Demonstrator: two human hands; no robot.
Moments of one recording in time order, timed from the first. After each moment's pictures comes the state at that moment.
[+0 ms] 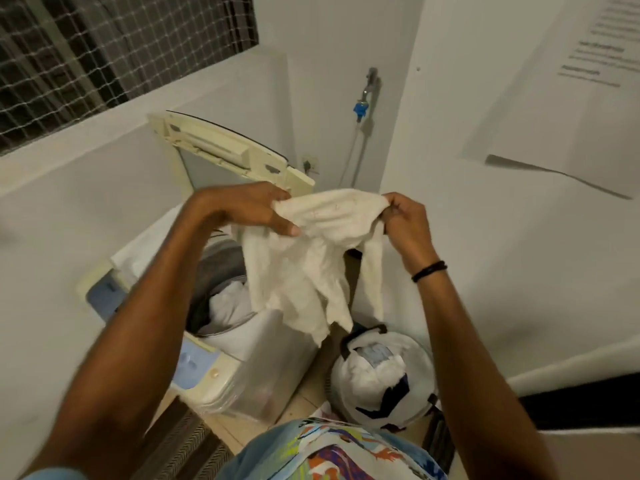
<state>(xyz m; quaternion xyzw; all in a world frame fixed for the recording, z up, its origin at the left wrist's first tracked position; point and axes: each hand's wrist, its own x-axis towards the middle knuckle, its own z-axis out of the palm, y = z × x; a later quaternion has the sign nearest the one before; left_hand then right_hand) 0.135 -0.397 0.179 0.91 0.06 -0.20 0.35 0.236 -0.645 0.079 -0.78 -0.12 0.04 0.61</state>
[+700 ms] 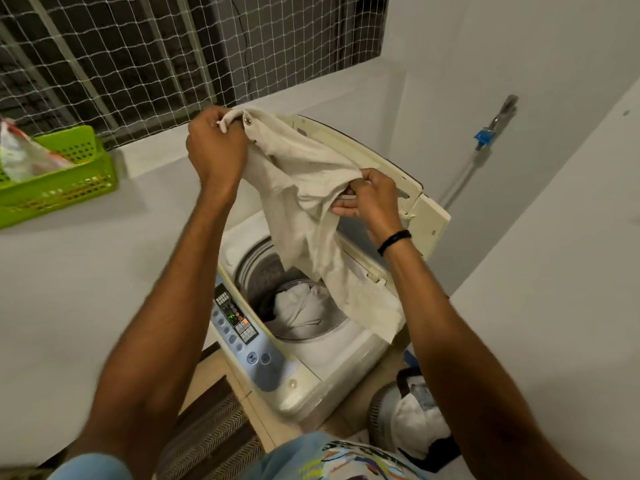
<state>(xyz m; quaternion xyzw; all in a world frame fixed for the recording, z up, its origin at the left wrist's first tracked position) 0.085 -0.190 0.180 0.71 0.39 0.47 0.36 0.201 -0.374 0.118 -0.66 -0.15 0.23 0.70</state>
